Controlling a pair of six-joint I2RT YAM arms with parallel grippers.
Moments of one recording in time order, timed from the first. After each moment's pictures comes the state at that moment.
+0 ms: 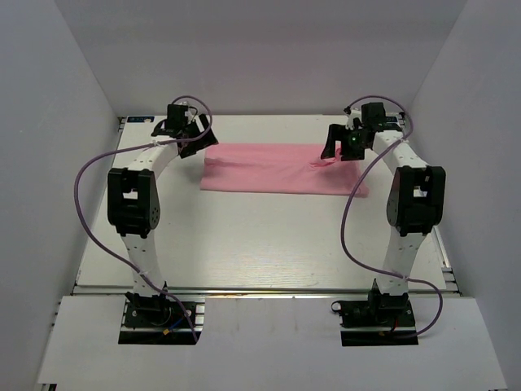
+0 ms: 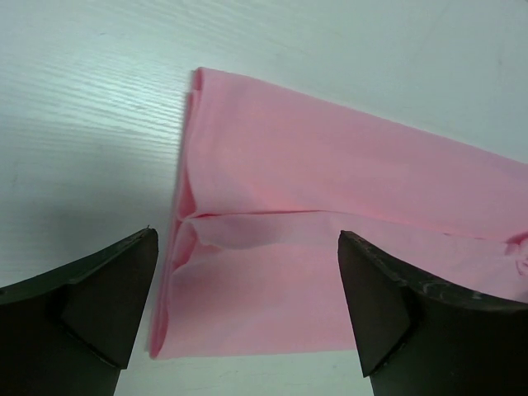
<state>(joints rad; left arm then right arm) -0.12 2.04 1.63 -0.36 0.10 -0.48 0.06 2.03 1.67 -0.60 -0.43 0.05</state>
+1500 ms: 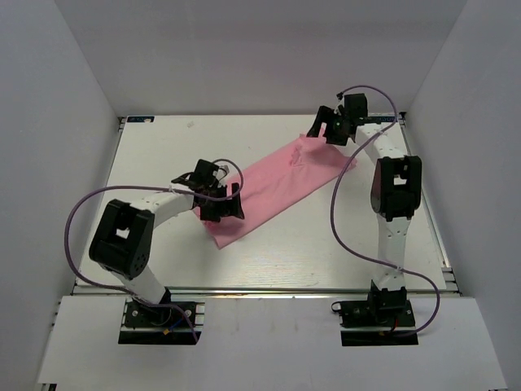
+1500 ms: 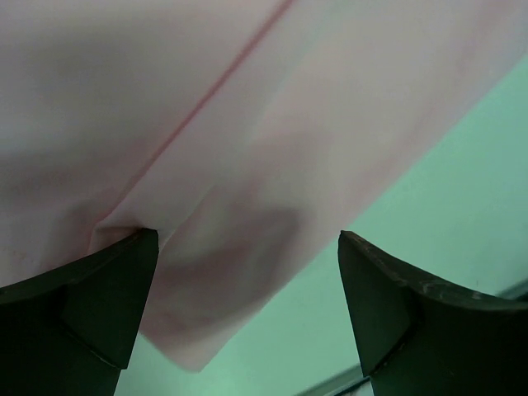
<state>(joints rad) -0.37 1.68 0.98 -0.36 0.25 -0.41 0.13 2.32 1.96 -0.40 -0.35 0.36</state>
